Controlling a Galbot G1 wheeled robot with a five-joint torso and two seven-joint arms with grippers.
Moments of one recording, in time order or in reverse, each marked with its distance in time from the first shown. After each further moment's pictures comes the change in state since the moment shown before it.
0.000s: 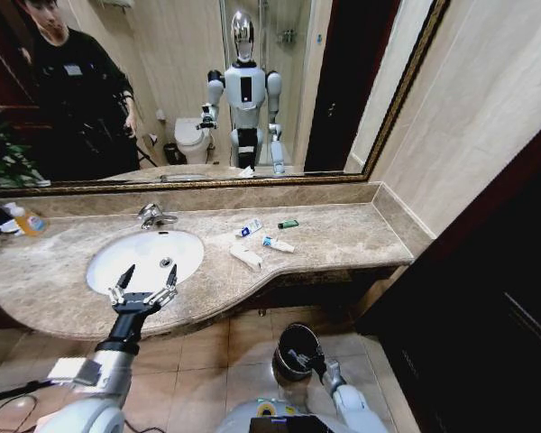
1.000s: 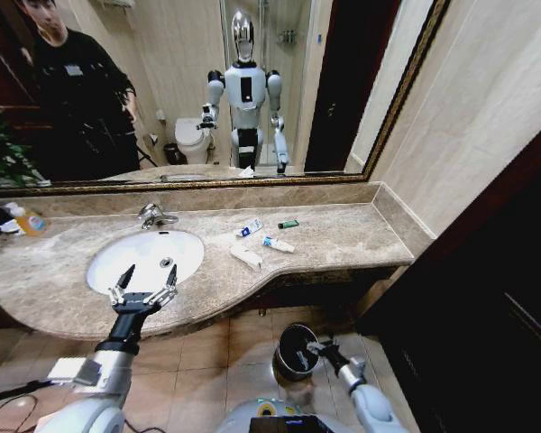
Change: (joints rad) left arm 0.000 0.000 0.000 0.000 0.000 0.000 0.000; right arm -0.338 -0.171 0.003 0.739 0.413 -0.113 -0.019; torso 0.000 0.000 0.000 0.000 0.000
